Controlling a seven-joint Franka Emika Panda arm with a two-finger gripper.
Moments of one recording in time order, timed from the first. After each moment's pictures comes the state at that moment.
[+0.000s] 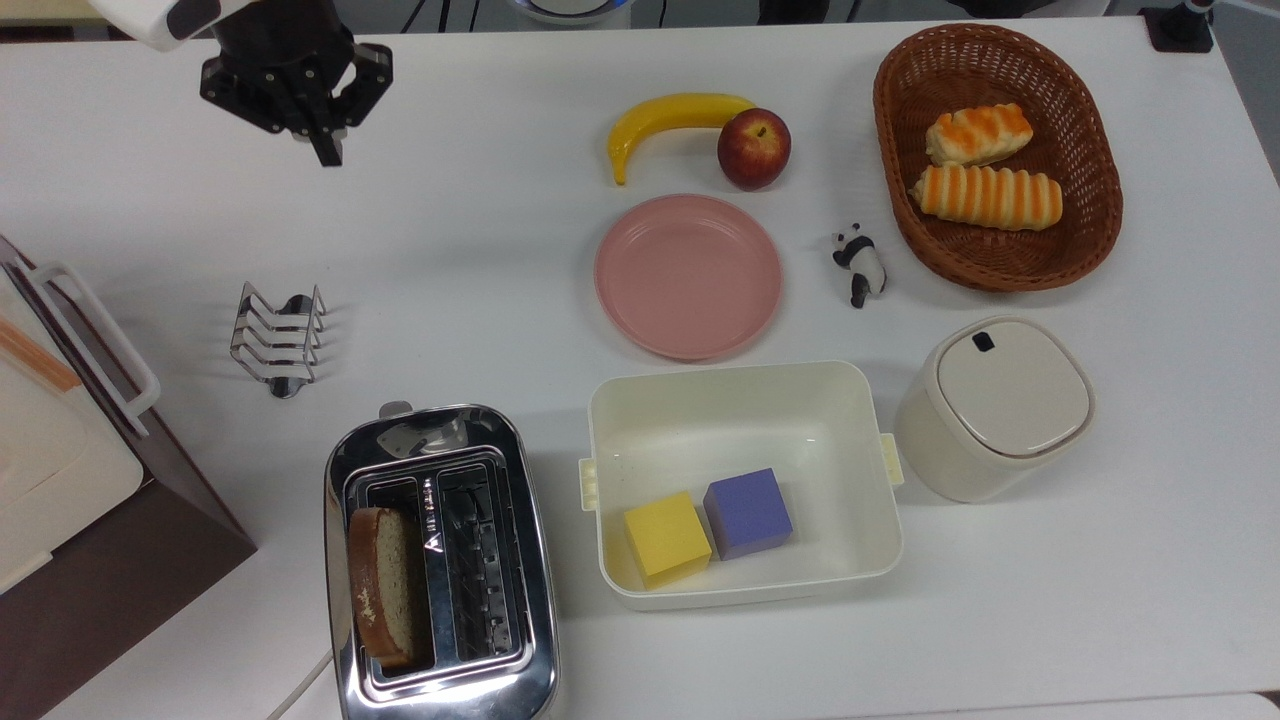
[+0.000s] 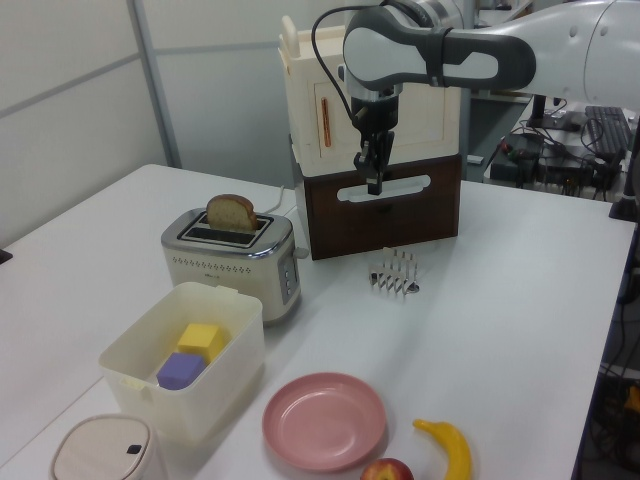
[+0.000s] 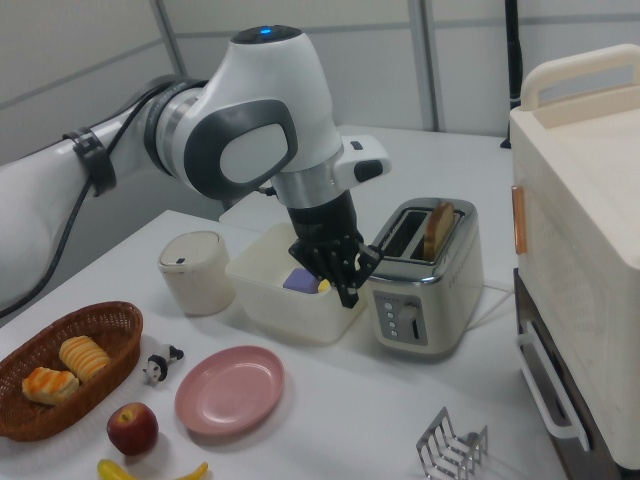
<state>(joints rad) -0.04 0.28 -0.20 -1.33 0.05 1.67 -0.37</state>
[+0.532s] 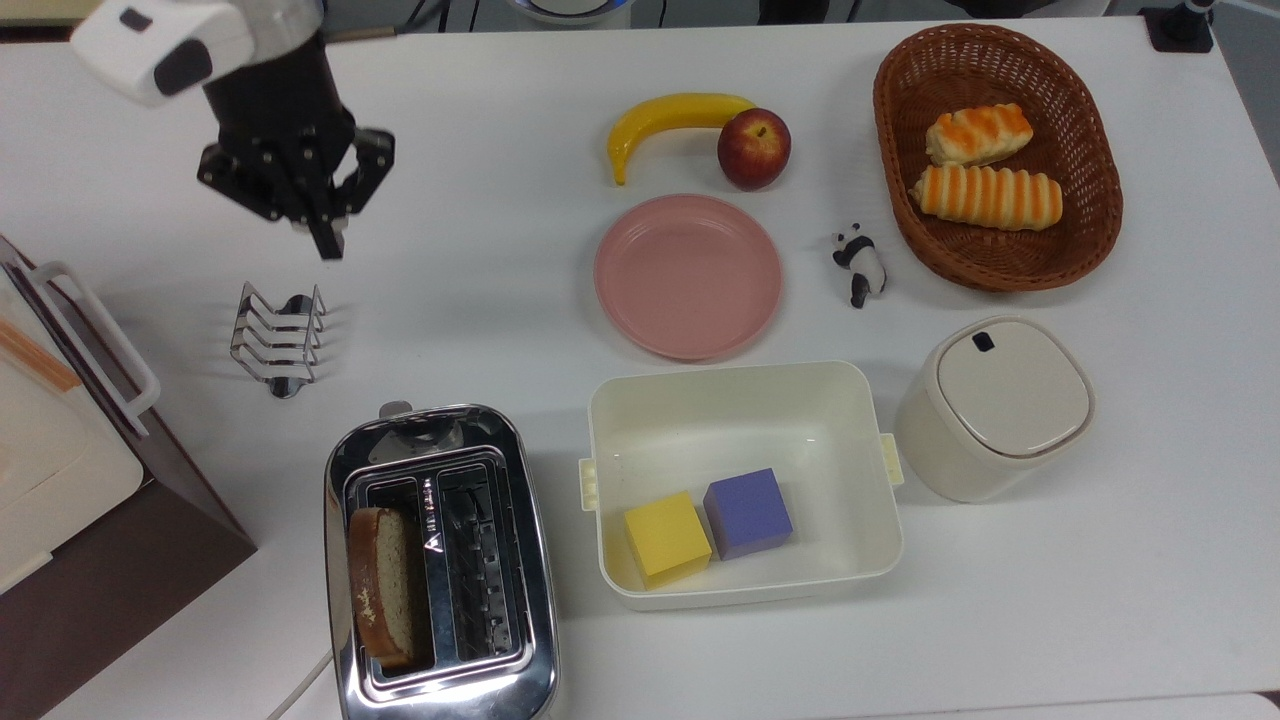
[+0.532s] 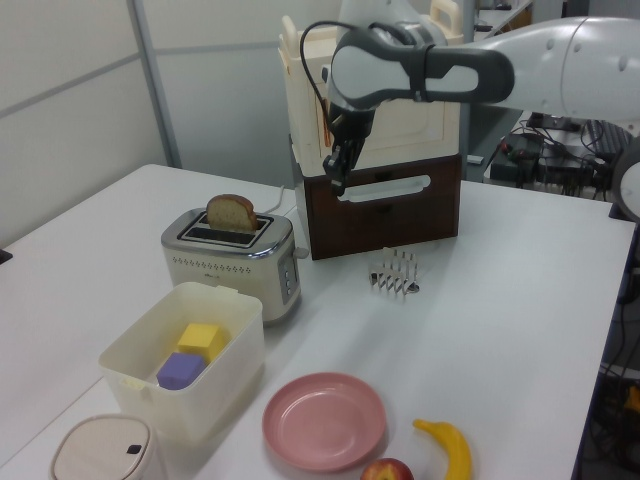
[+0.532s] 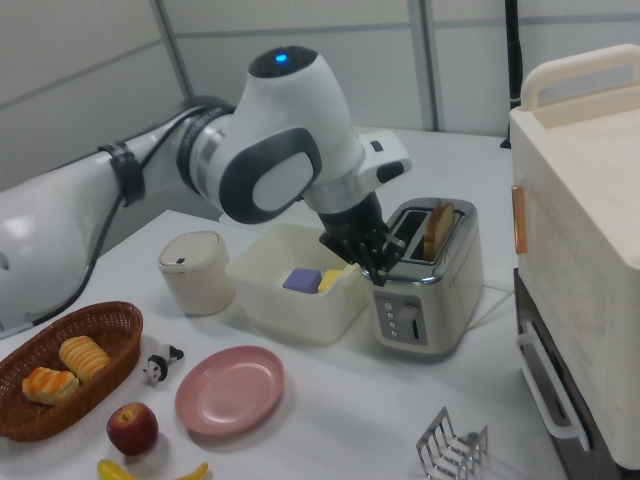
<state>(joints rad) -0.04 0.35 -0.20 -1.33 0.14 1.91 -0.38</state>
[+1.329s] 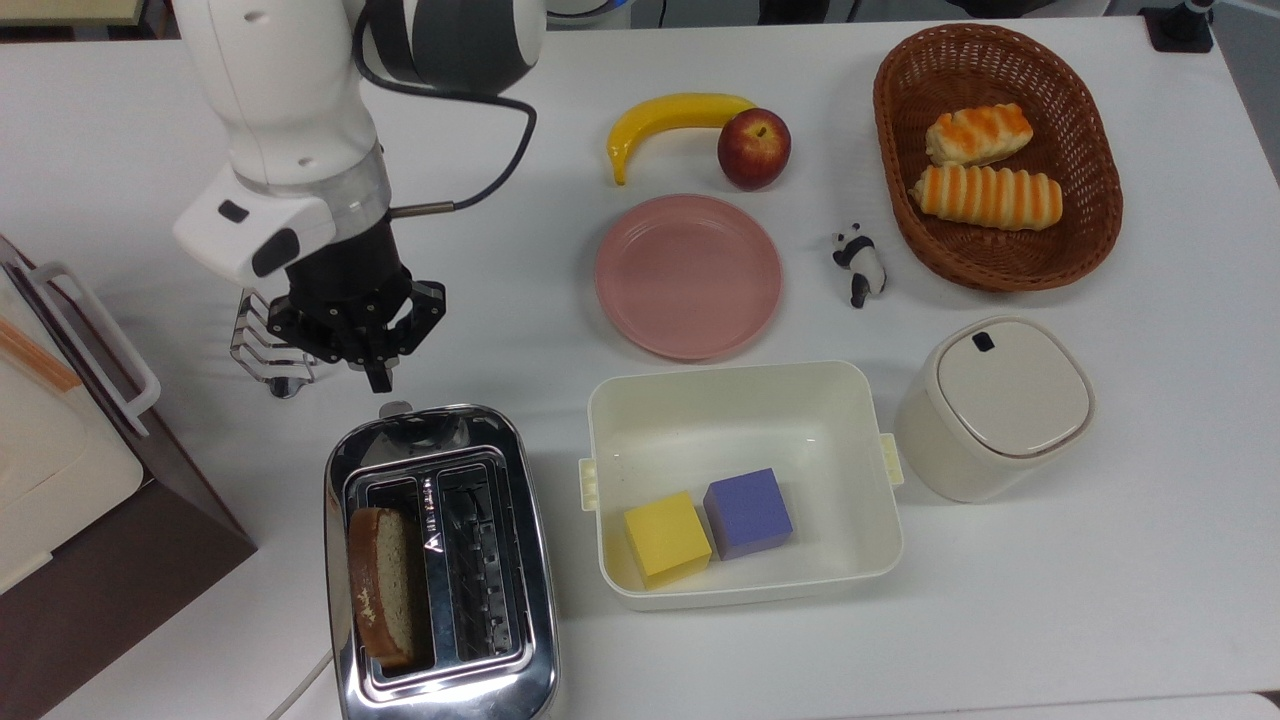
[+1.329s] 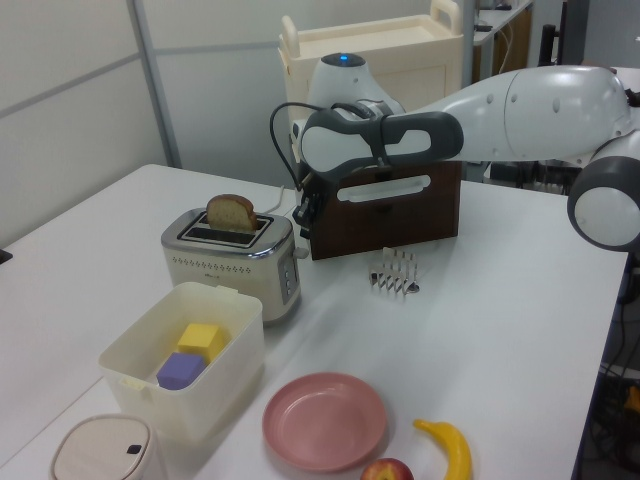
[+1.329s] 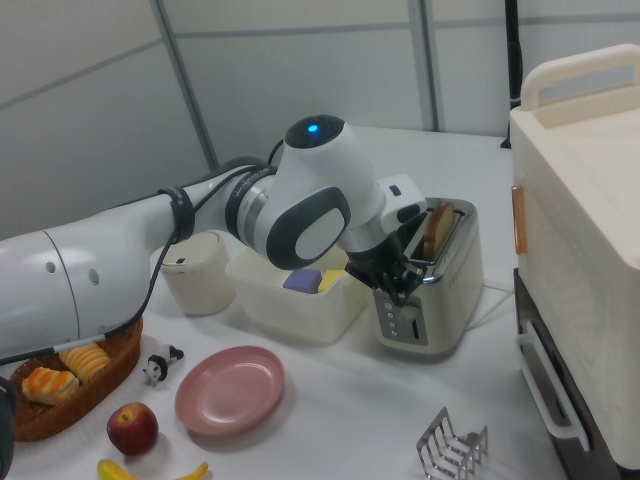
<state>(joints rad) -0.04 0.51 -0.15 -1.34 0.15 2.14 -0.38</state>
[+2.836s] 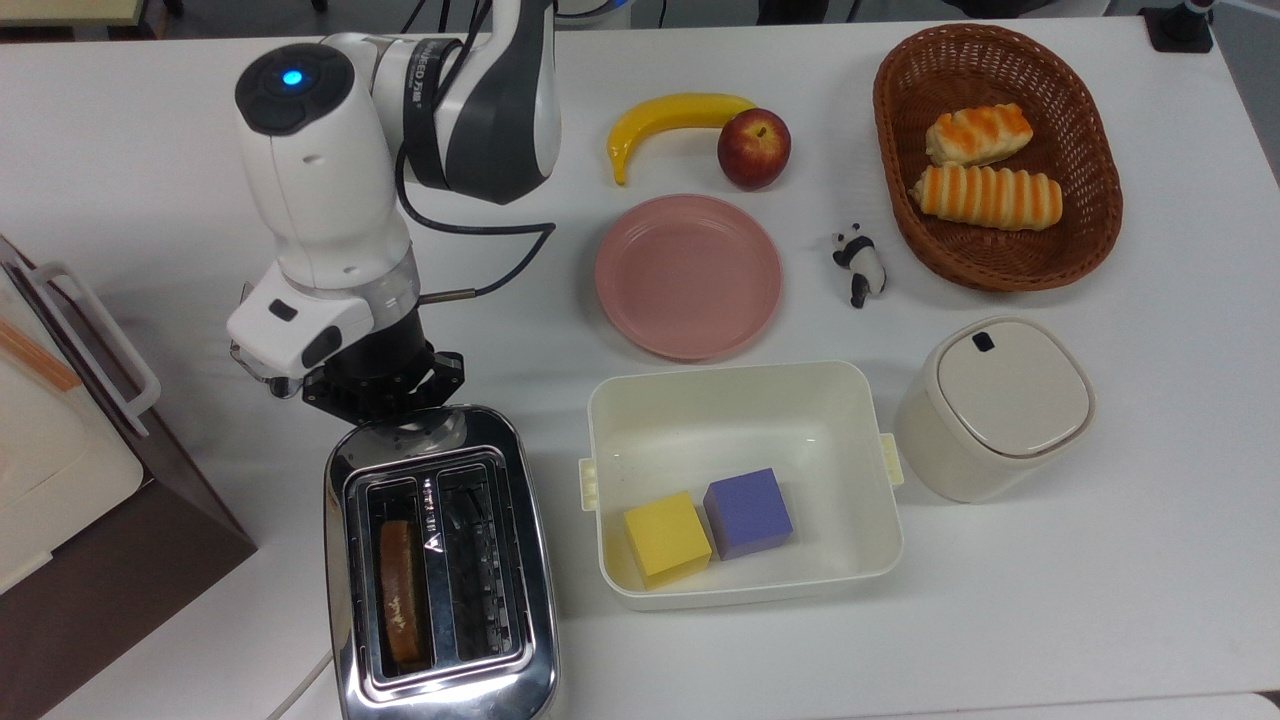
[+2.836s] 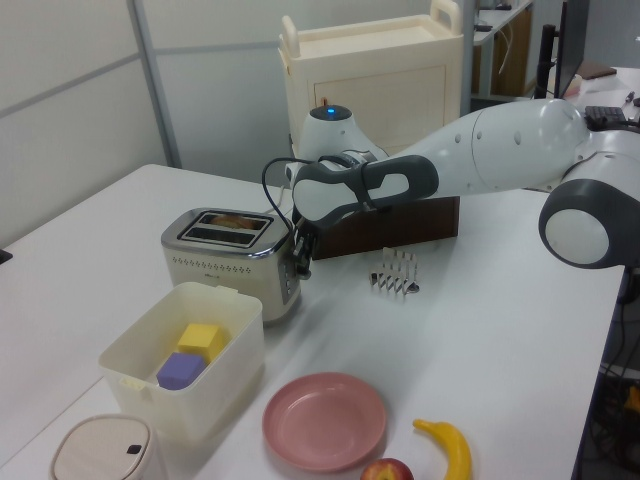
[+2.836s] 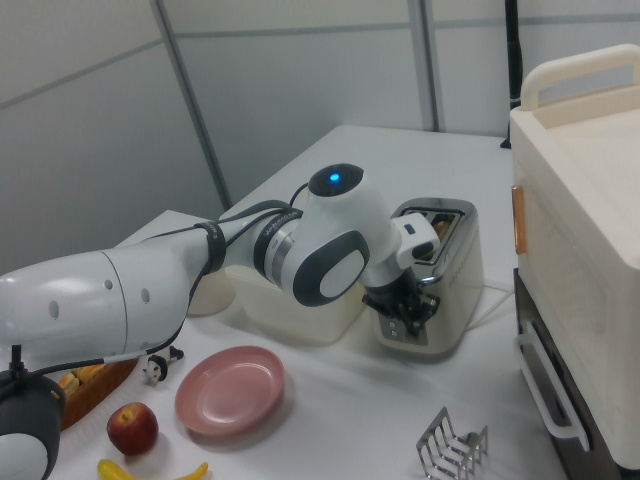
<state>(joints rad) -0.04 0.63 -0.13 -1.34 0.14 2.26 -0.38</state>
